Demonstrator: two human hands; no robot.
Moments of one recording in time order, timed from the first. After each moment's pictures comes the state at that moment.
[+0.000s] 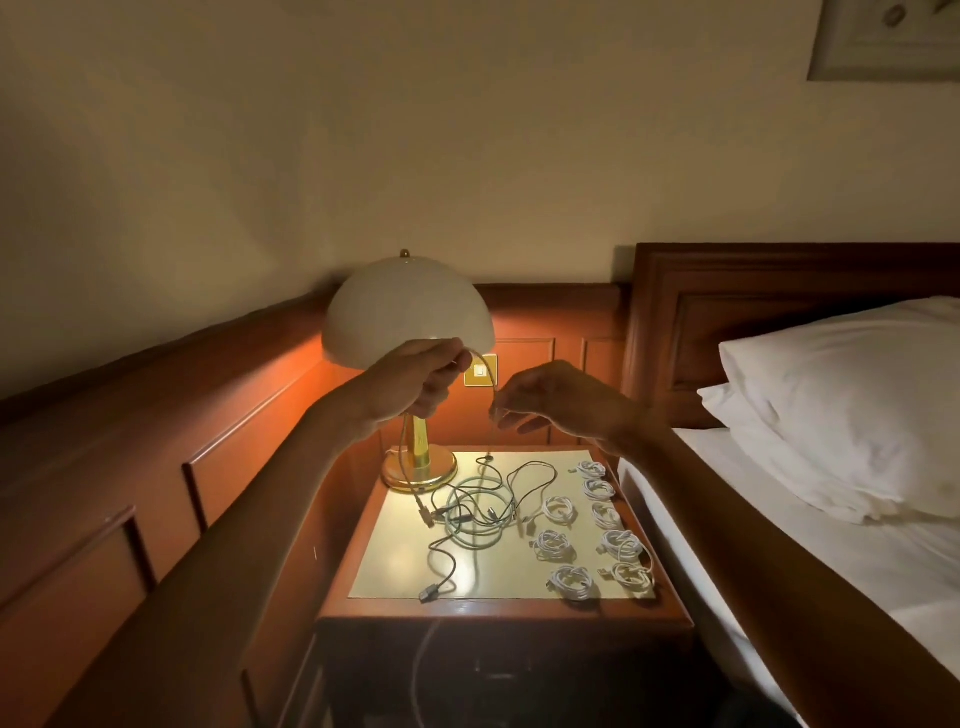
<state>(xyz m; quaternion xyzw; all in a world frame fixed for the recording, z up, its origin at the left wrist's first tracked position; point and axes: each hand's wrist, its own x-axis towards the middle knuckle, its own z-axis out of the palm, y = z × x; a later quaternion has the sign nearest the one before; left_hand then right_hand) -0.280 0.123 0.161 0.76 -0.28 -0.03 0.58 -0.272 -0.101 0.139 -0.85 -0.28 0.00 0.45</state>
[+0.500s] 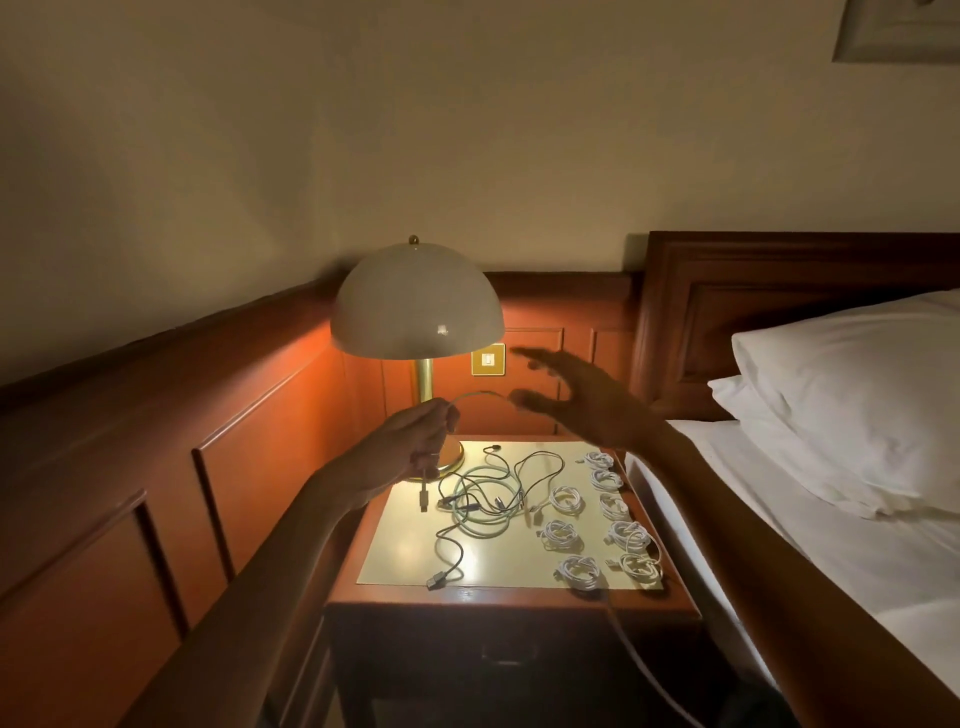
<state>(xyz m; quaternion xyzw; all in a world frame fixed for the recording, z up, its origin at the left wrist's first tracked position) -0.284 0.146 0.077 0.73 -0.22 -0.08 0.65 -0.273 -0.110 0.125 -0.91 -0.28 -0.18 0.26</state>
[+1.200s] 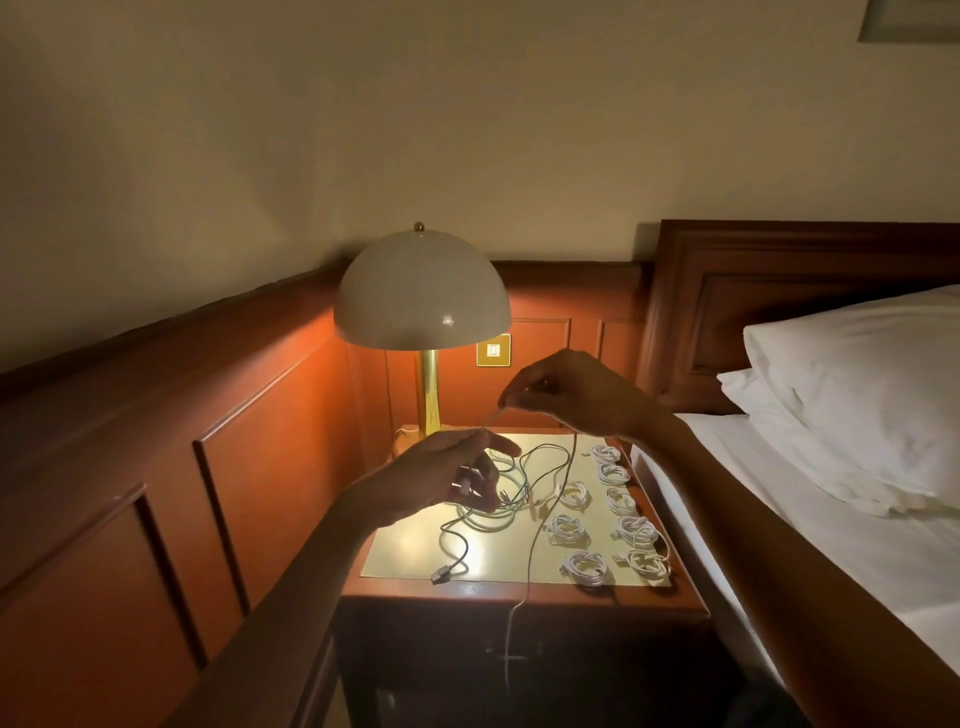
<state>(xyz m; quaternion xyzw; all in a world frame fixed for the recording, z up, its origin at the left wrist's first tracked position) -0.285 0.124 0.058 0.70 -0.27 -0.18 0.64 -0.263 -0.093 0.133 -0.88 -0.36 -0.12 0.29</state>
